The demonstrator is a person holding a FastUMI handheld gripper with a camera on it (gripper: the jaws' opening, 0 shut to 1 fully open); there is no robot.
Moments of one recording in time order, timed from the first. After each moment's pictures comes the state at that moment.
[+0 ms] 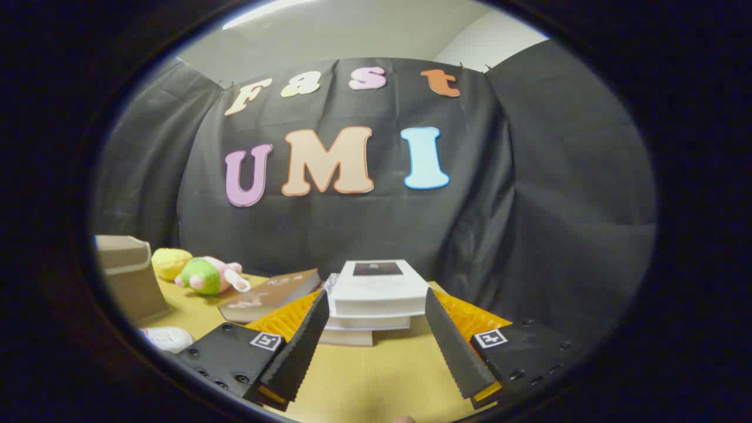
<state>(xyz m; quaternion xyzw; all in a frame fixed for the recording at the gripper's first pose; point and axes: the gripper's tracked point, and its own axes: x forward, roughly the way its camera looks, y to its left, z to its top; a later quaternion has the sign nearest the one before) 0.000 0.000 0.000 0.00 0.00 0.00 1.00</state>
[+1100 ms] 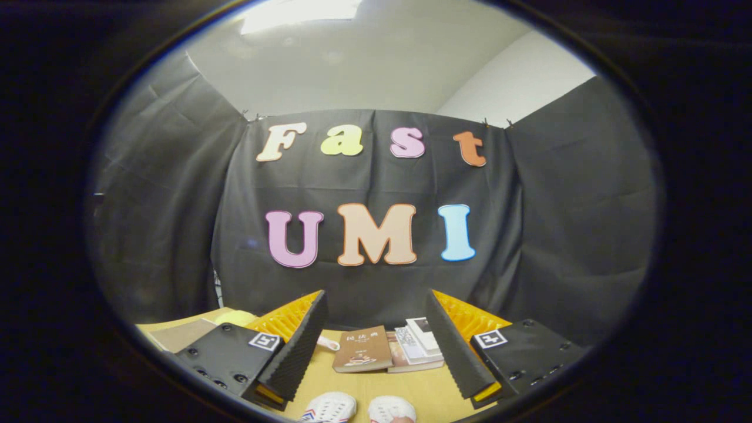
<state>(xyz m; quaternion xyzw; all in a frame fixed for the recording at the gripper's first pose) -0.154 0.213 0.203 0.00 -0.07 0.00 1.00</state>
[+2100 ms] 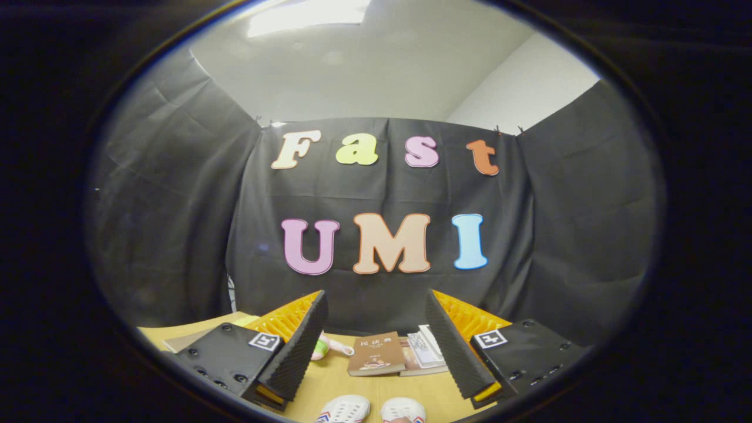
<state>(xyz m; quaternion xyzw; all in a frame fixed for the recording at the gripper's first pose) -0.168 0.234 0.226 0.00 -0.08 0.03 1.00</state>
